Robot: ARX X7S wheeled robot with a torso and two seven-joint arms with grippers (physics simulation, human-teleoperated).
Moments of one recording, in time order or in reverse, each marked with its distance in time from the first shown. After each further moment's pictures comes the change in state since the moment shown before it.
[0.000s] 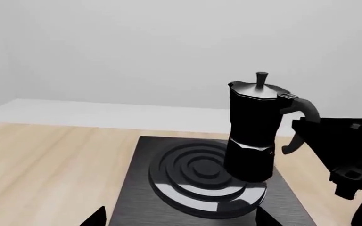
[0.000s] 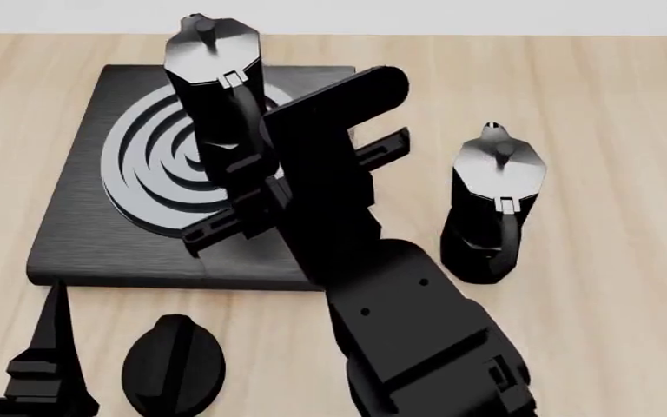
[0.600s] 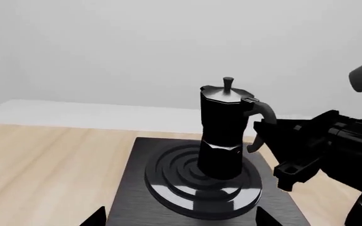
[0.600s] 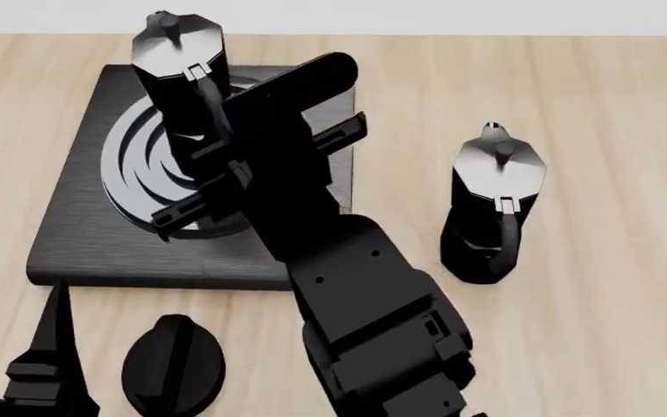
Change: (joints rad) left arm 0.004 -0.008 0.003 0.002 -0.008 0.015 0.007; right arm 0.116 -0.115 -0.079 0.345 -0.017 -0.203 -0.053
